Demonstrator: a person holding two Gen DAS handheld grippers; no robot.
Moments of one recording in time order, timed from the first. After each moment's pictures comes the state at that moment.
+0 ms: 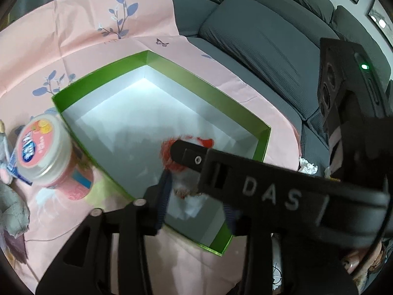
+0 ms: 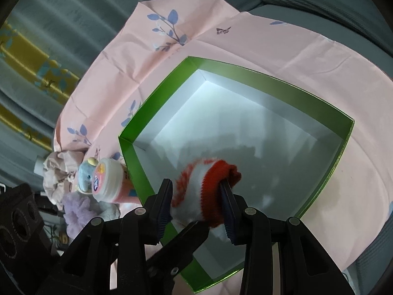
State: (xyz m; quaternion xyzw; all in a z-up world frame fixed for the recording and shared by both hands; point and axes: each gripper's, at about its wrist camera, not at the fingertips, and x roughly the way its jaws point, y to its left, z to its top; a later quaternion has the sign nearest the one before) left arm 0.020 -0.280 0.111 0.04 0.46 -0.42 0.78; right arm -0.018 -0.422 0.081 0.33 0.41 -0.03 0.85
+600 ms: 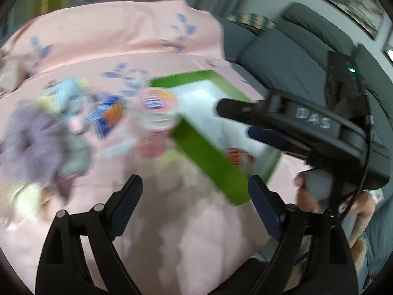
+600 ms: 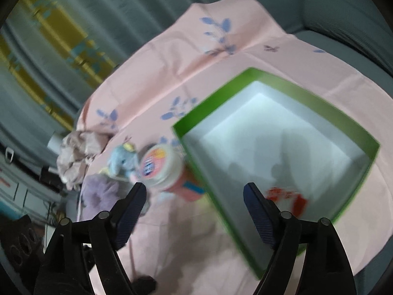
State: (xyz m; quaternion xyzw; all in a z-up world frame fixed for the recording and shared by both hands) left arm -0.012 -0.145 0.132 -0.03 0.43 -0.31 0.84; right arm -0.014 -0.351 0.118 0.26 0.38 0.05 0.89
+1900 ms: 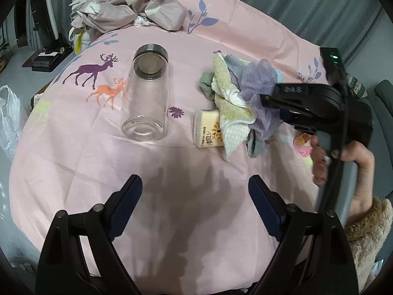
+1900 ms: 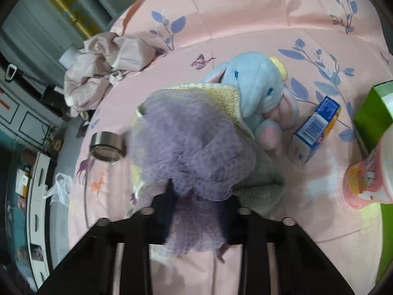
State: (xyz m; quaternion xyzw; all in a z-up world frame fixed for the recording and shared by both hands) left arm -0.042 0.081 0.083 -0.16 0.46 -0.05 0.87; right arm 0.085 -0.117 0.080 0.12 0.49 0.16 0.85
